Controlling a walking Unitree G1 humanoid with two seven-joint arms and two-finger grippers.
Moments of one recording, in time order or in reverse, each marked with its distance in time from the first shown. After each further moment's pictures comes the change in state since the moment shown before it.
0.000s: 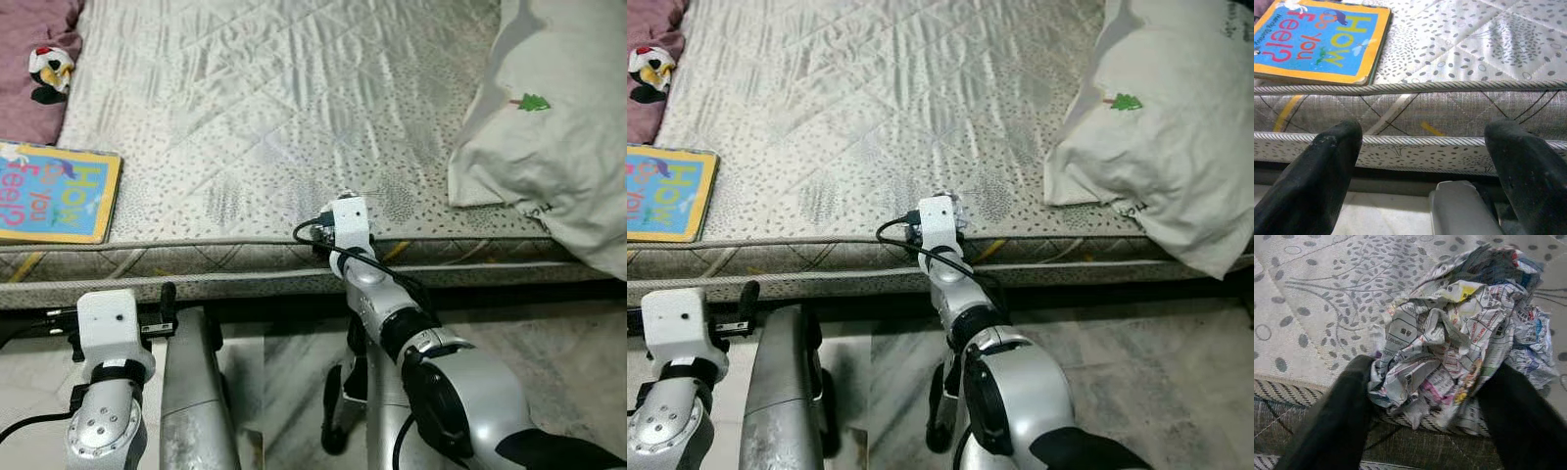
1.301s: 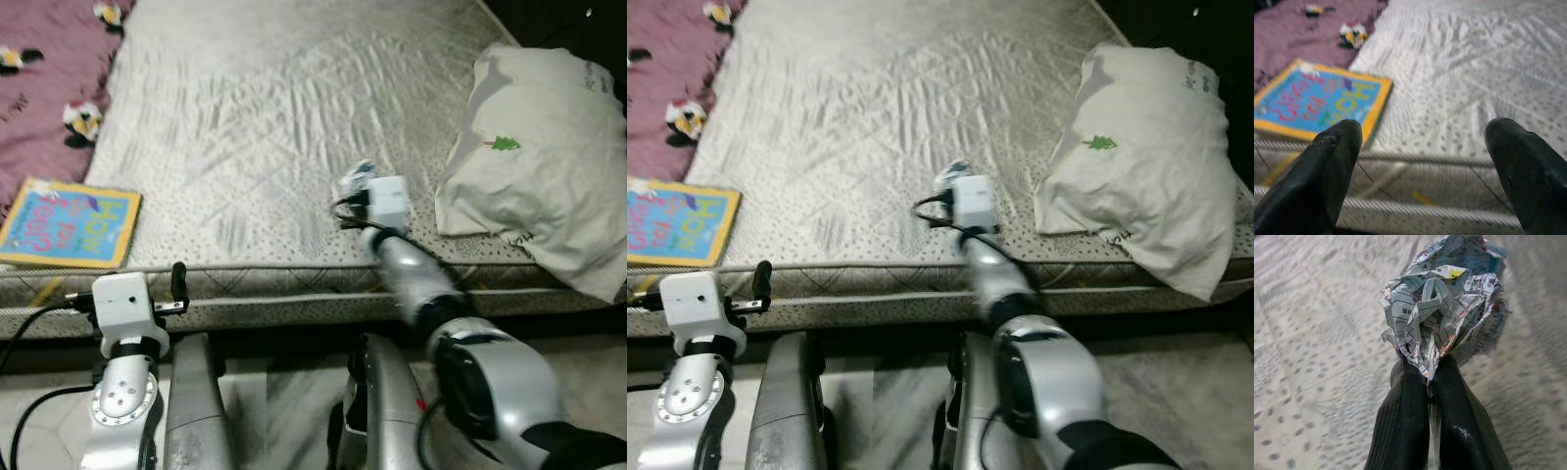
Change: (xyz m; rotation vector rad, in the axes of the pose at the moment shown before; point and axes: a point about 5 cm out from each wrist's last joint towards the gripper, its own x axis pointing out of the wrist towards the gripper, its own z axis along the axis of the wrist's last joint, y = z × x) left arm 0.028 -0.011 -0.002 -0.069 -0.095 -0.023; right arm -0.001 -0.066 0.023 0.047 -0.146 0.077
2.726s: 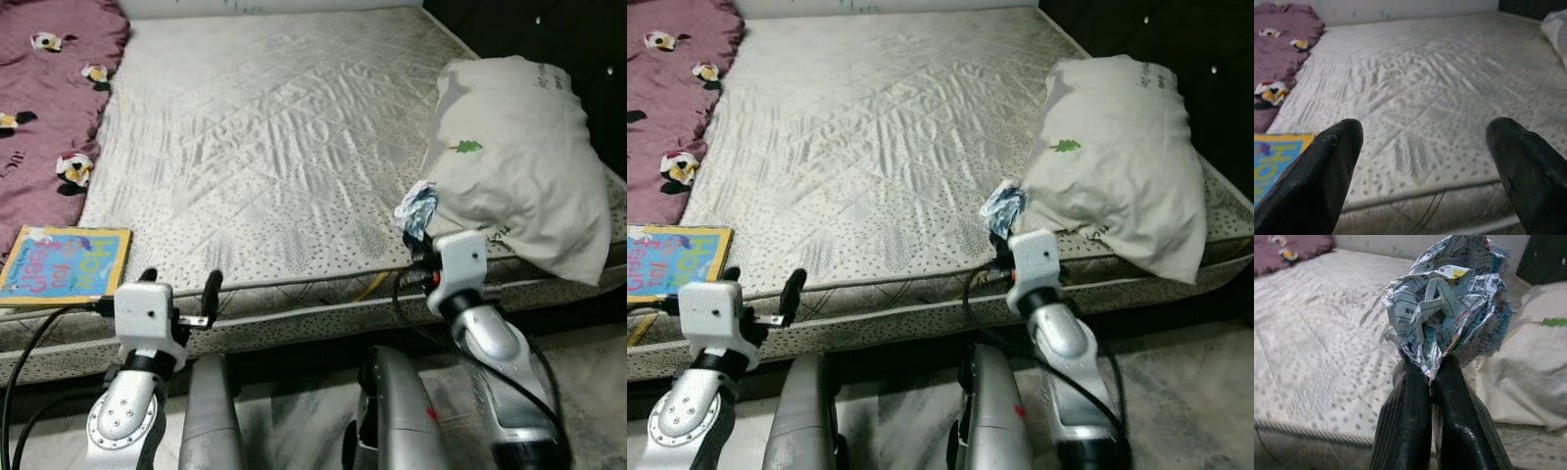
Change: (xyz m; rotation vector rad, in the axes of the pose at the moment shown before) left arm -0.021 -0.020 0.013 -0.034 -0.064 -0.255; right arm -0.110 -0.016 -0.007 -0.131 -0.157 -0.051
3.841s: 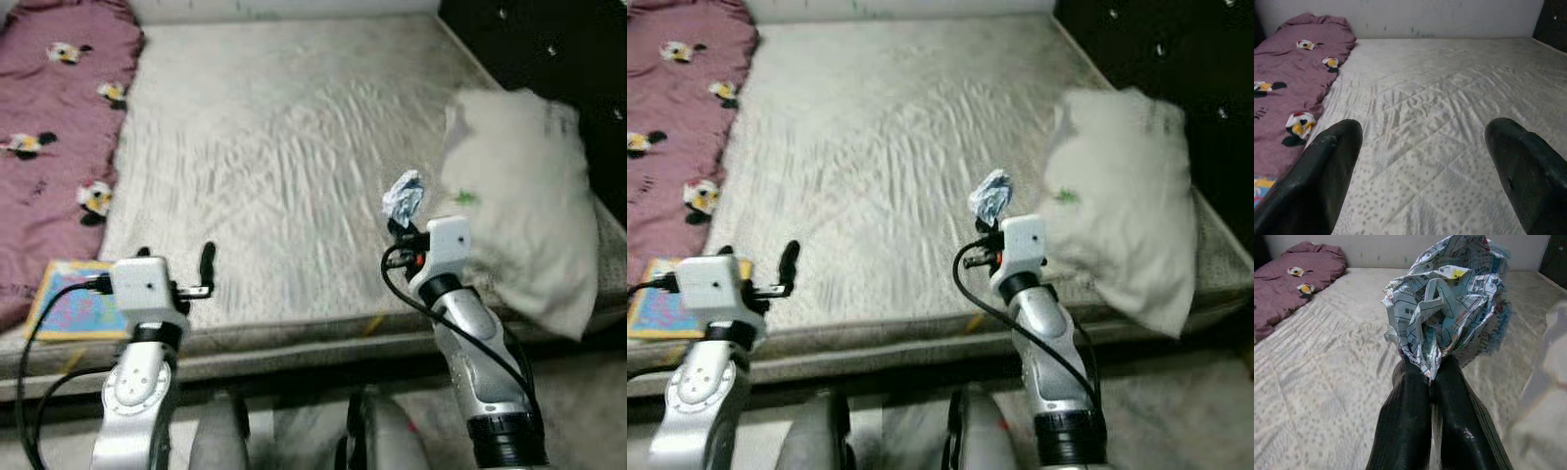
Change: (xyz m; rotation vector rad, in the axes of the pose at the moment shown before) left arm 0.025 -0.002 0.005 -0.055 -0.037 0.089; right arm 0.020 0.009 0.002 0.100 -0.017 0.022
